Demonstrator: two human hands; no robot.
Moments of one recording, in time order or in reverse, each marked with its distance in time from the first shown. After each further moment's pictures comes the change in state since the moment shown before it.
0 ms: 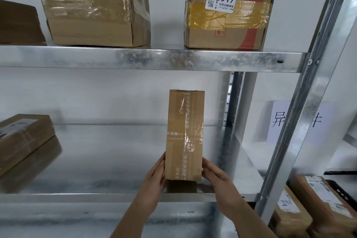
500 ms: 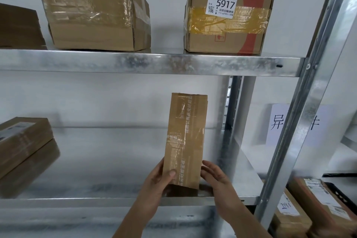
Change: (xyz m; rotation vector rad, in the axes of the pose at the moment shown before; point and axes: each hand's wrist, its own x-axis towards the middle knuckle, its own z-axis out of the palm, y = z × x) left_hand -0.009 0.004 0.000 0.003 -0.101 0.071; right_hand 0.004 0.002 0.005 0.079 0.063 0.000
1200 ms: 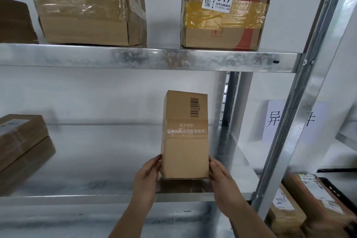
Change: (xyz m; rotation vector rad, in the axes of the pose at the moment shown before) left_hand 0.015 -0.009 -0.002 -0.013 0.387 0.000; right_hand 0.000 -0.004 -0.011 0.095 0.091 0.024
